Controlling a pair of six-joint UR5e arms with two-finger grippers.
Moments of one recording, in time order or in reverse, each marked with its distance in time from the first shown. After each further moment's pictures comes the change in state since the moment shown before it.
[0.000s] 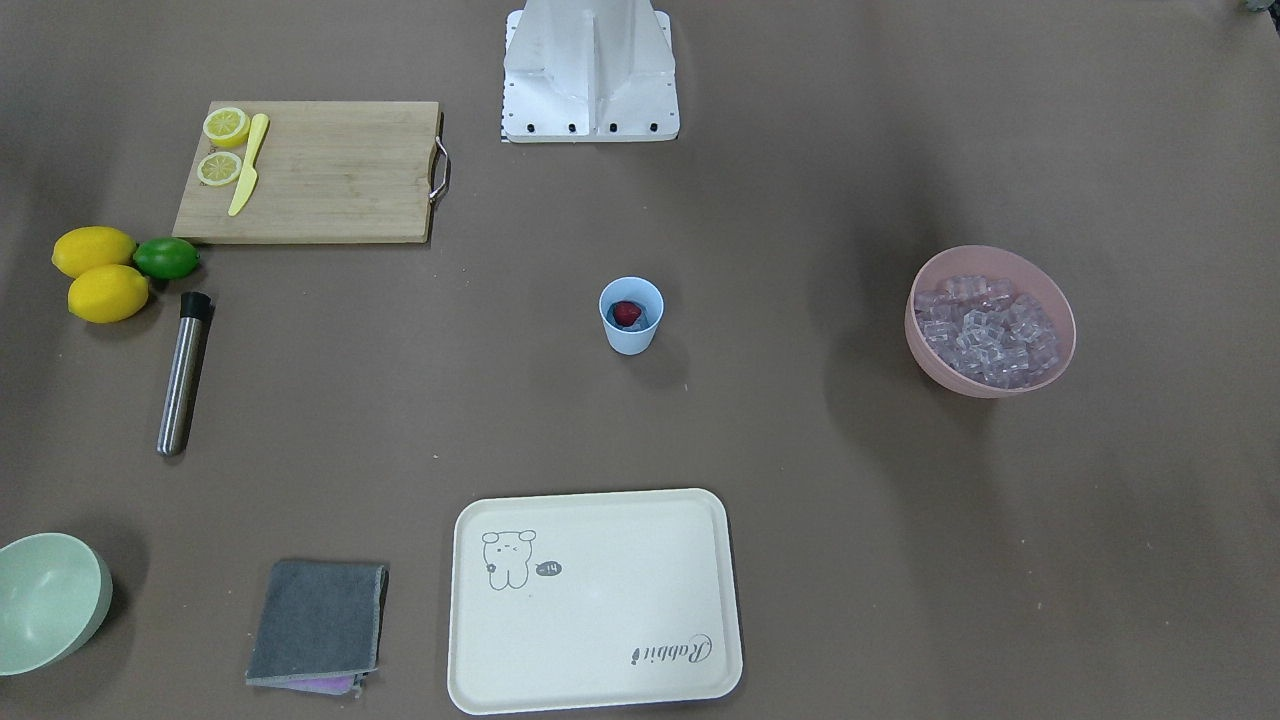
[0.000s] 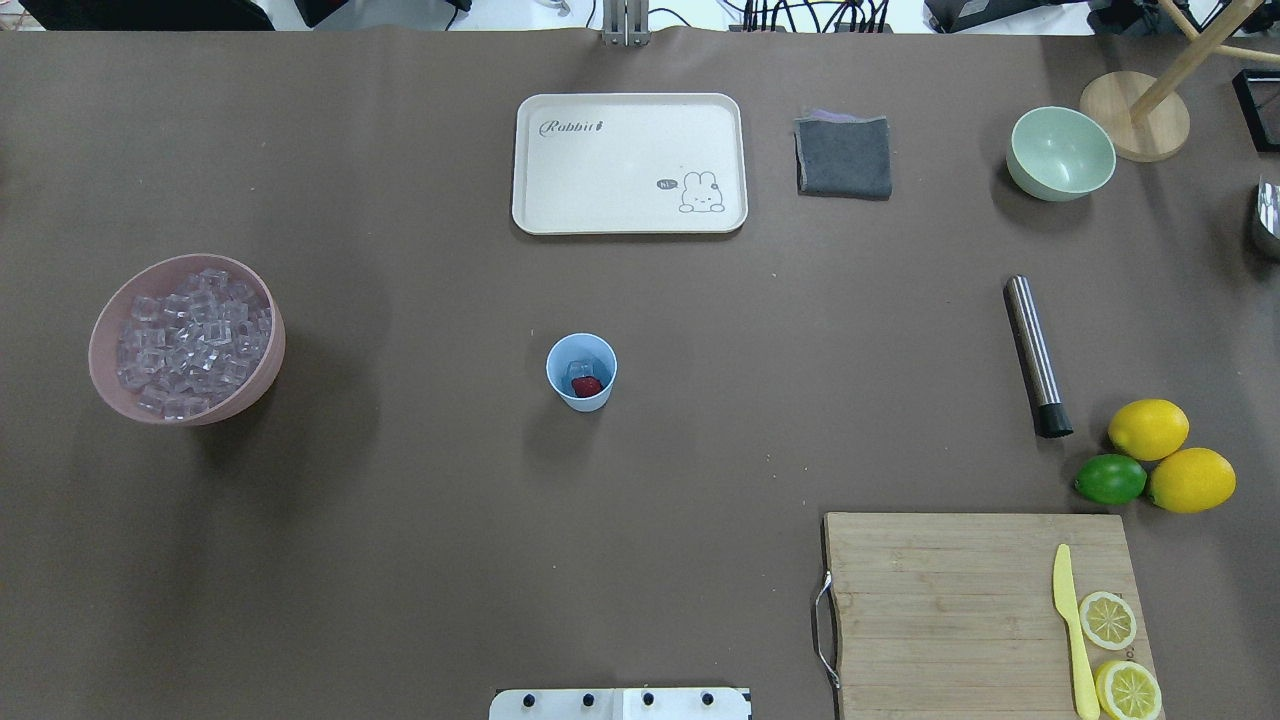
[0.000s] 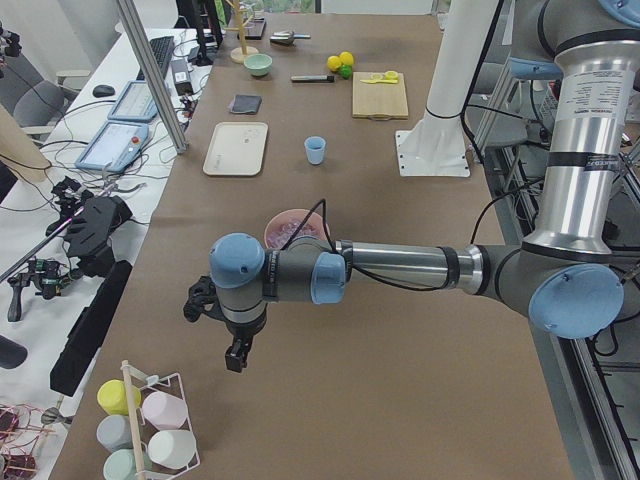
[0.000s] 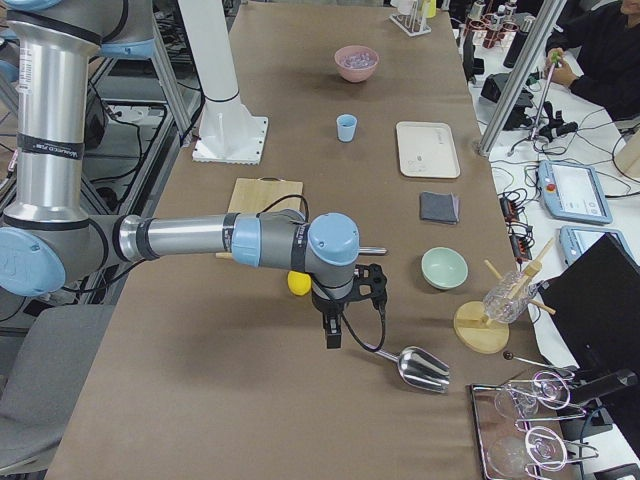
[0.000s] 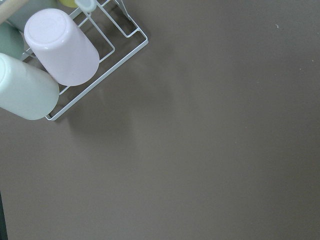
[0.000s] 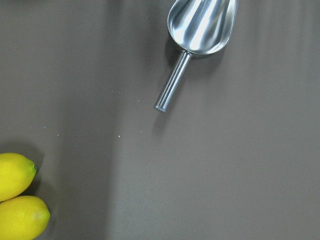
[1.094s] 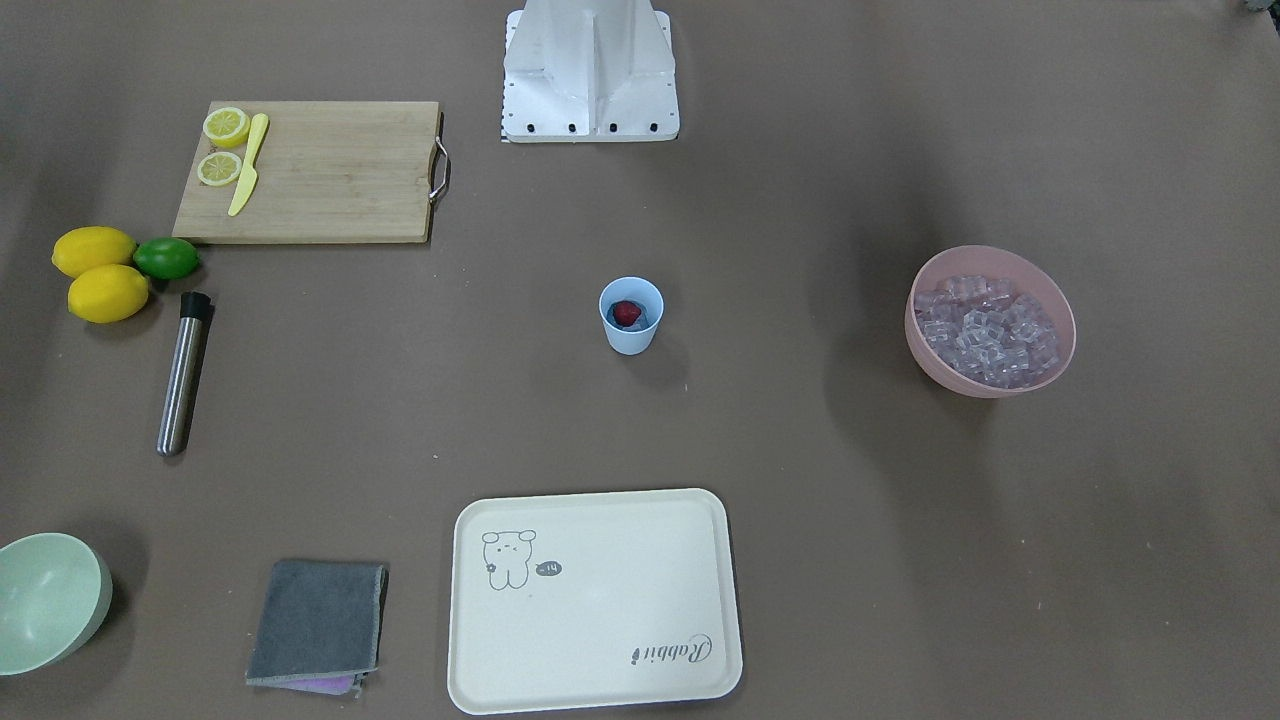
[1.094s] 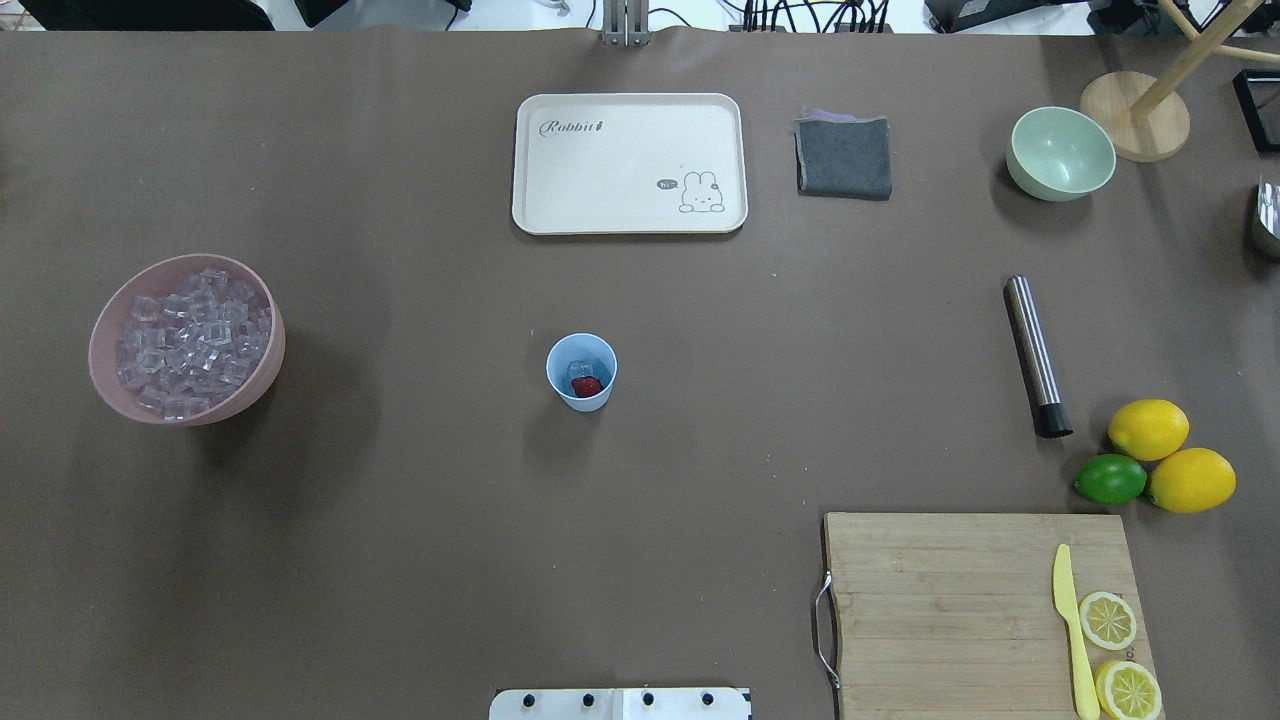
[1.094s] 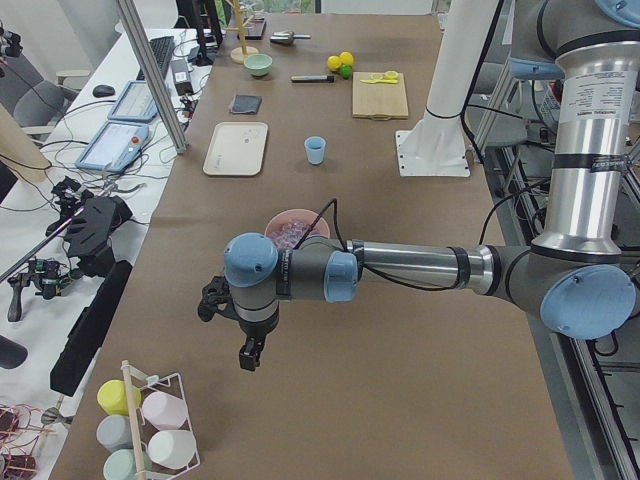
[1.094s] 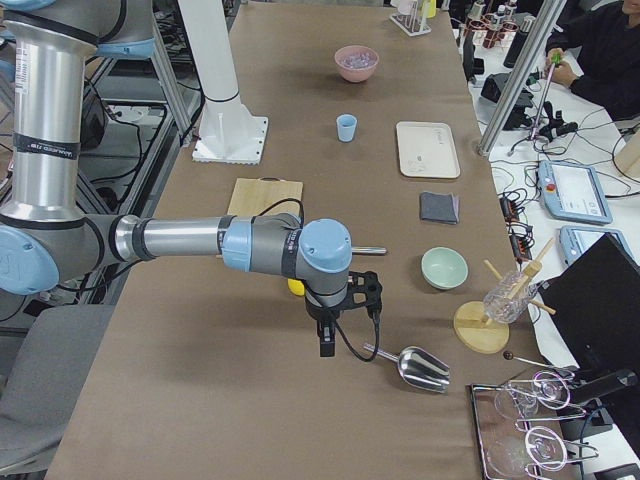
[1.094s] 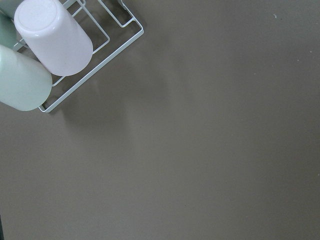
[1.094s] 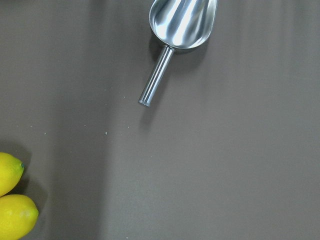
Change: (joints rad) left arm 0.014 -0.008 -0.001 0.007 0.002 -0.002; right arm 0.032 -0.015 -0.002 0.006 -0.015 -0.004
